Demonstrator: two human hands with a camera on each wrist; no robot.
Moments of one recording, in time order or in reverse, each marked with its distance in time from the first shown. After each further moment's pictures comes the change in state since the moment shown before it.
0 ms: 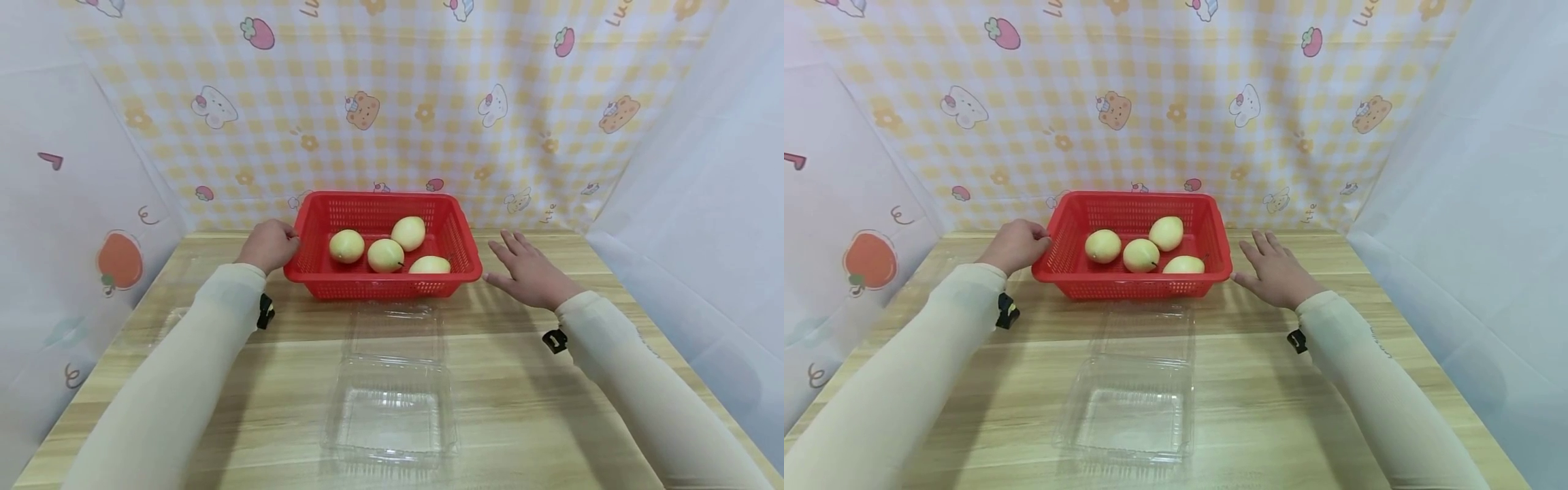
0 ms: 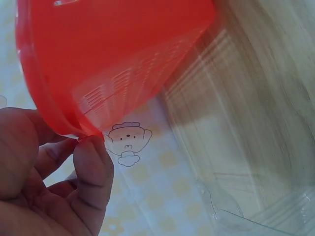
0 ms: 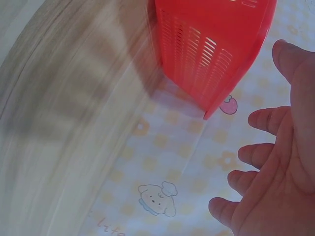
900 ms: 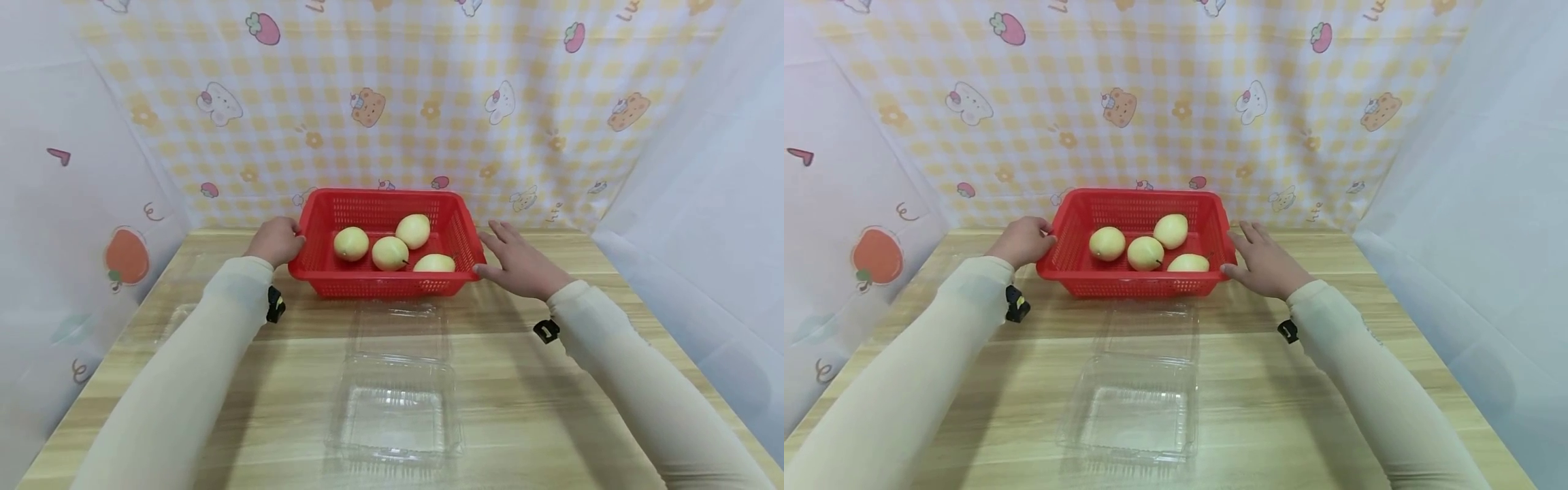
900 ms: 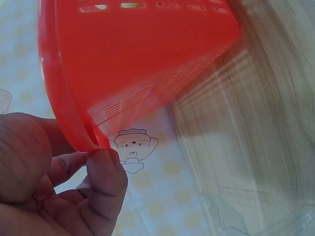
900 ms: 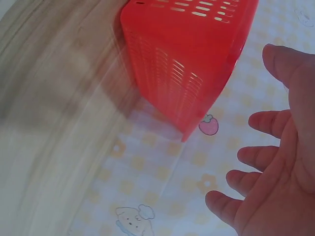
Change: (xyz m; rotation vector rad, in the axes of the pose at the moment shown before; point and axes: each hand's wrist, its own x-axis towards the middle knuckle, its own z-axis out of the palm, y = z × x) left_hand 0.003 0.005 -0.002 -0.024 -0.057 -0.067; right_hand 0.018 -0.020 -0.009 0.054 0.027 -0.076
